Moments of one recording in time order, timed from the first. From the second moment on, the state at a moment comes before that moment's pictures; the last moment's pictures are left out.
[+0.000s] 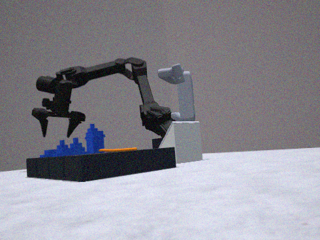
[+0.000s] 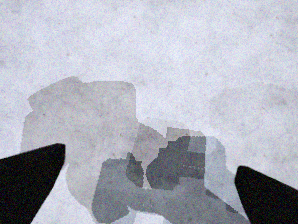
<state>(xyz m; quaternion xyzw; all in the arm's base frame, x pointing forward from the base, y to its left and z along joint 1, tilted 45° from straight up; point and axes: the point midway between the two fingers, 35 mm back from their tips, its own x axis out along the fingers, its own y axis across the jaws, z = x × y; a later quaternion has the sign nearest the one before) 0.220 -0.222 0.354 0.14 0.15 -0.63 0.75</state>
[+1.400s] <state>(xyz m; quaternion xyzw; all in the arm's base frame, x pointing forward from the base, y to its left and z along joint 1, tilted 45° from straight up) 0.301 -0.075 0.205 -0.27 0.56 -0.25 0.74</state>
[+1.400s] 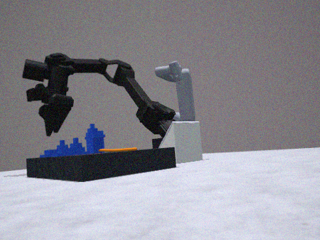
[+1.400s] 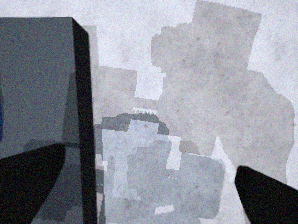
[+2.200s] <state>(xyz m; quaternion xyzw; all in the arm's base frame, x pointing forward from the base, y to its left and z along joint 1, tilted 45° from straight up) 0.280 0.007 0.143 -0.51 0.65 0.02 0.56</state>
